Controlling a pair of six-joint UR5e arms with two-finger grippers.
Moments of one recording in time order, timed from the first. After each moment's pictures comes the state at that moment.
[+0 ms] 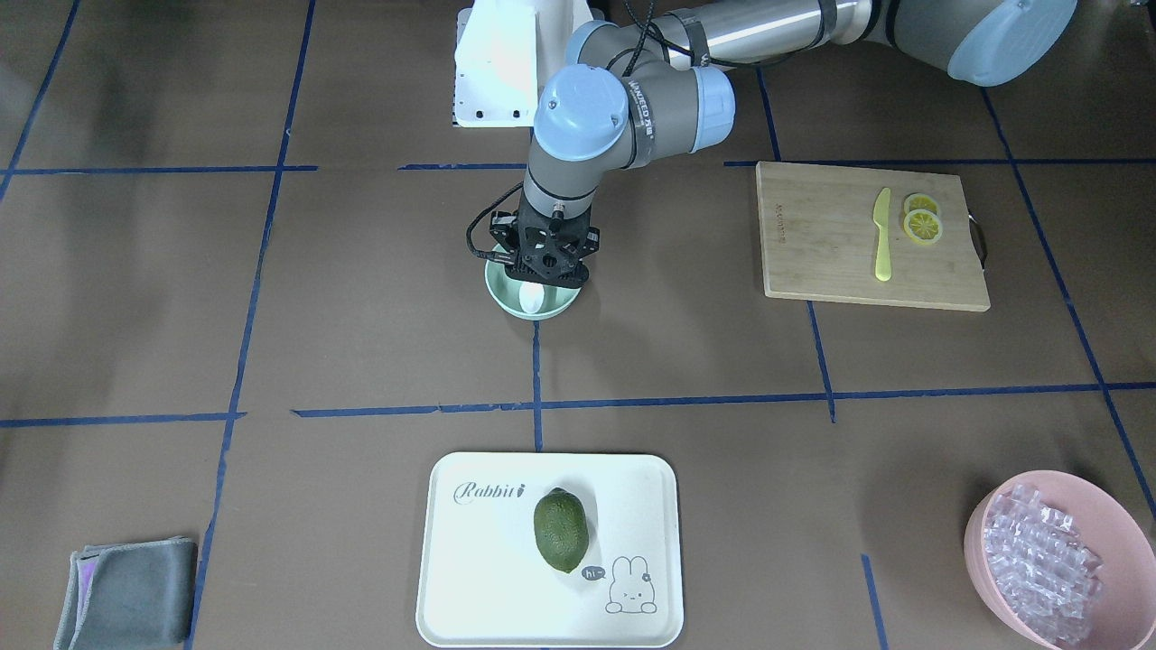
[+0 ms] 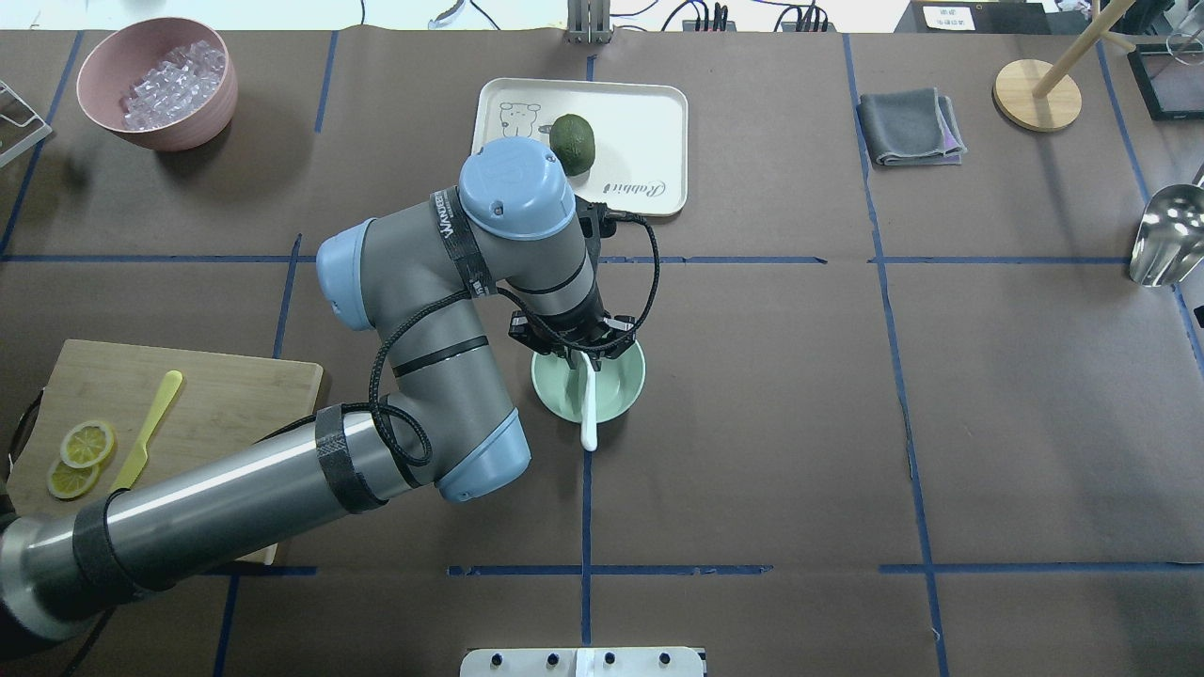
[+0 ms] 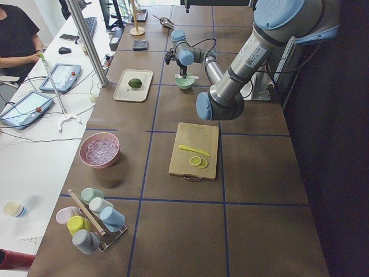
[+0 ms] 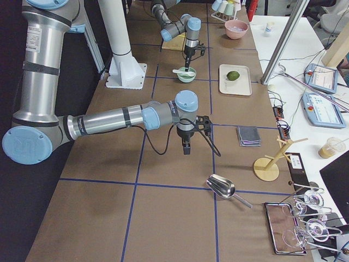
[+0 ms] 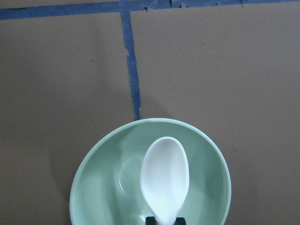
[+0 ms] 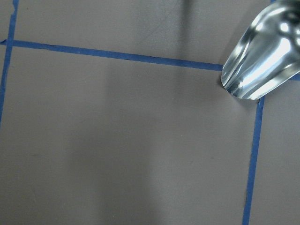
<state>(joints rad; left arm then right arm) -0.55 -2.44 -1.46 -1.67 -2.07 -1.10 1.31 -1.74 1.95 -1.48 2.32 0.28</state>
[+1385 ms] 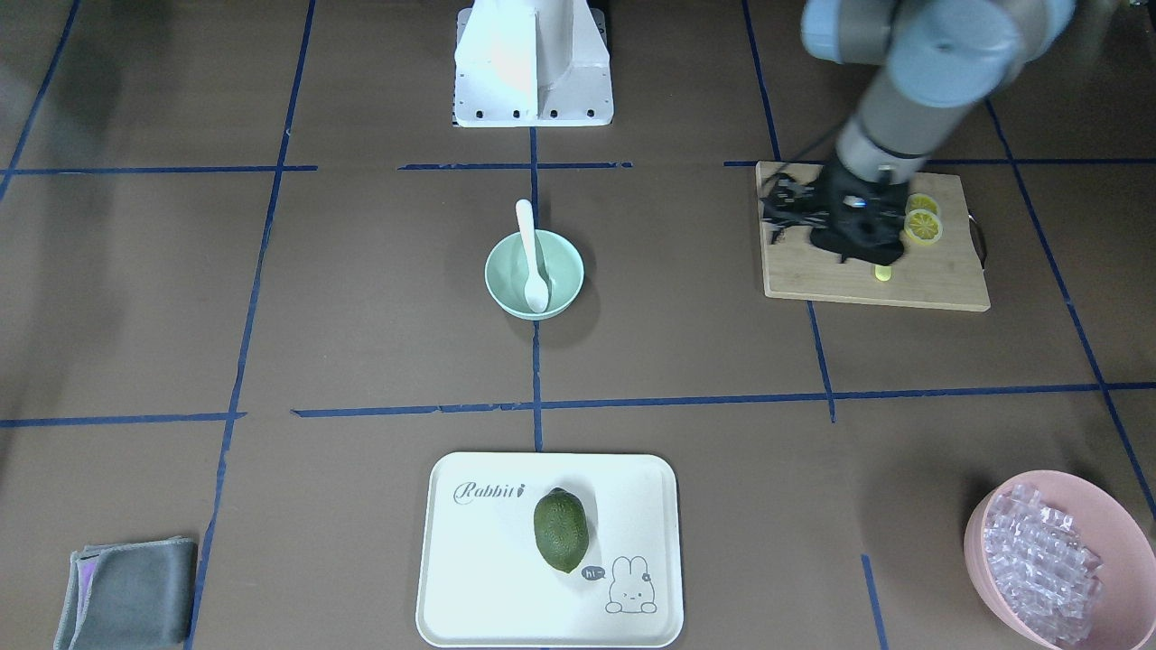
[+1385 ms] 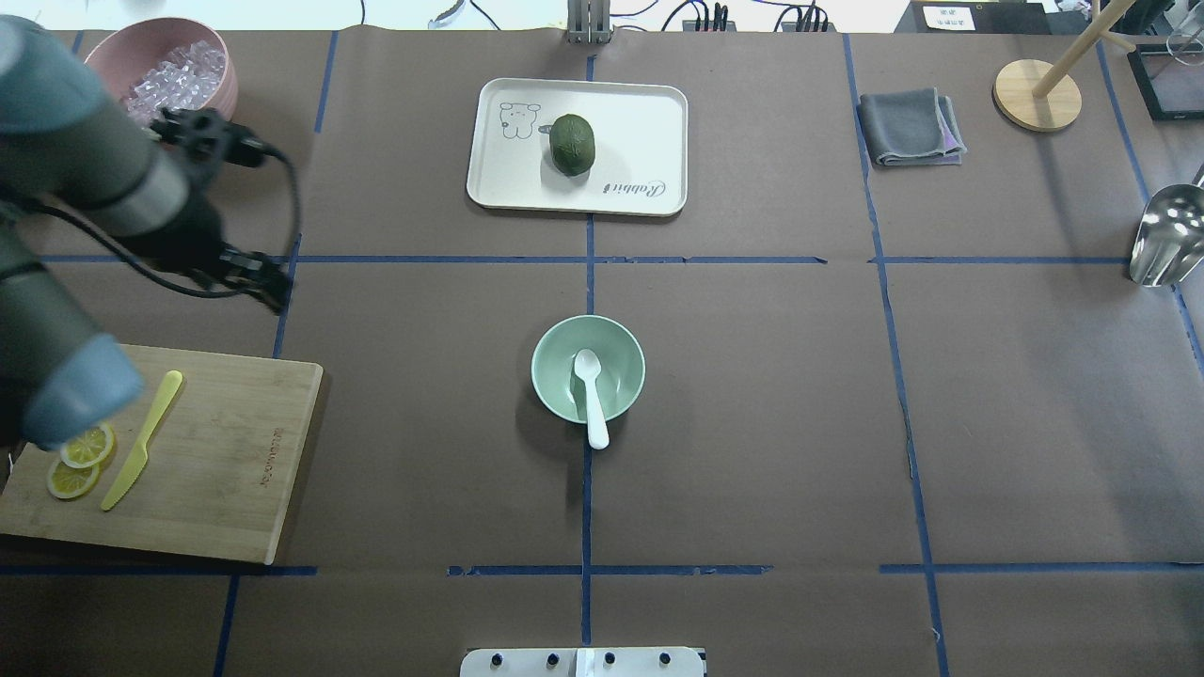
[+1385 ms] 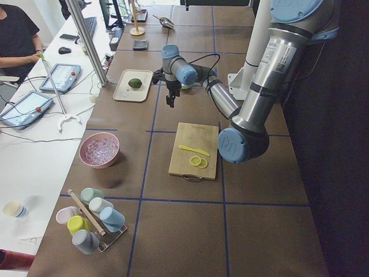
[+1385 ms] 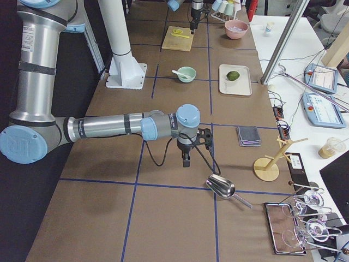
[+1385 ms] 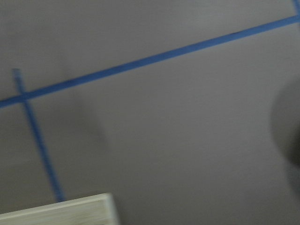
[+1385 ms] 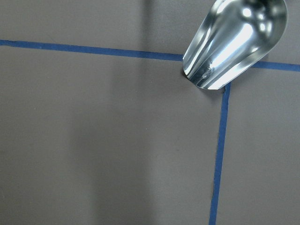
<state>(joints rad) -0.96 -1.83 -1.95 -1.44 -2.21 -0.43 1.41 -1.74 1.85 -1.51 2.37 0.14</state>
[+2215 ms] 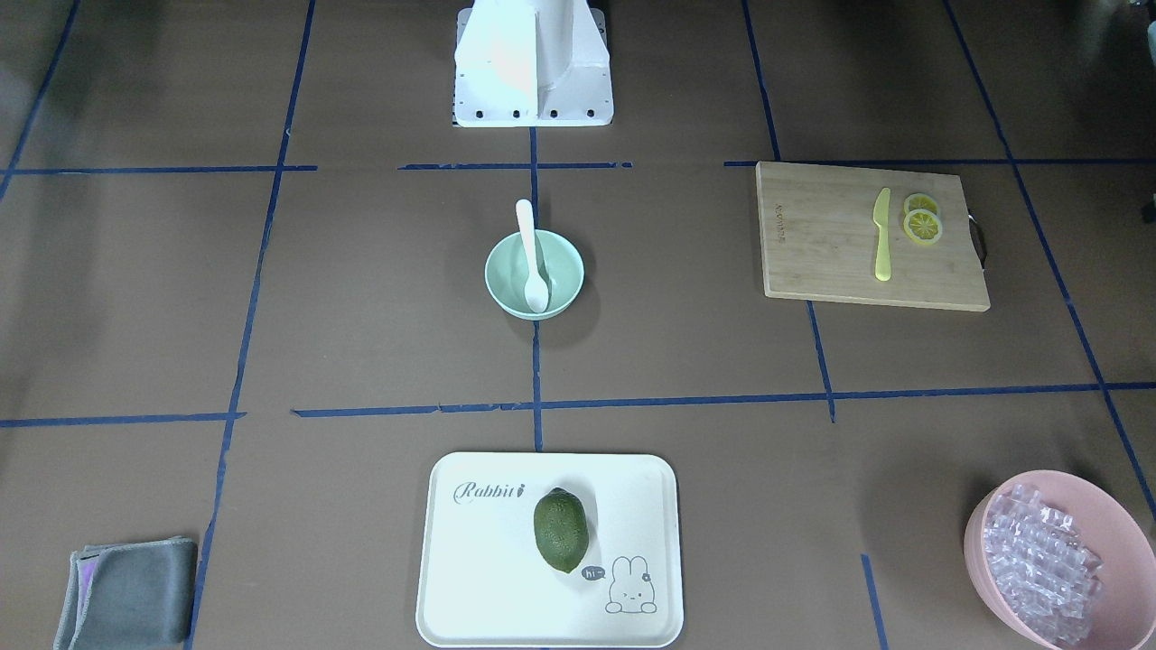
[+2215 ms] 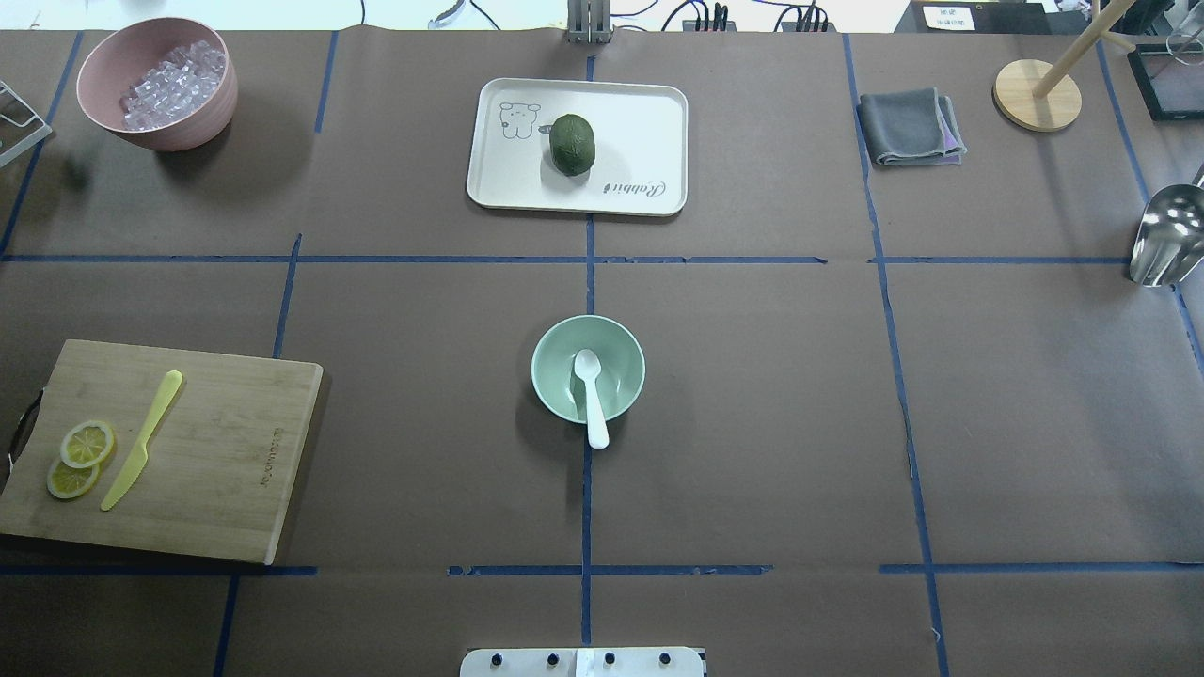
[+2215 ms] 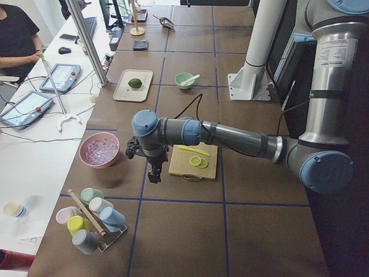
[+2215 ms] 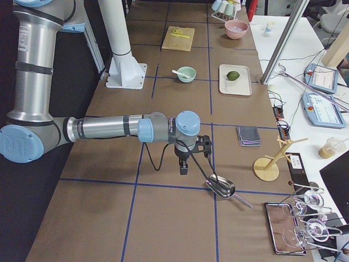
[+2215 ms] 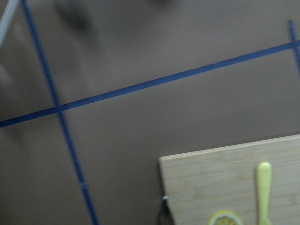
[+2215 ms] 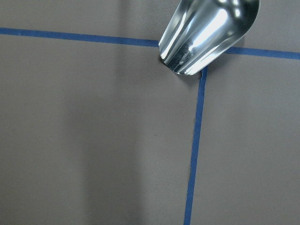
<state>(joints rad) -1.52 -1.59 -1.72 -1.37 -2.37 0.20 1.47 -1.73 1.84 -1.62 2.37 0.02</state>
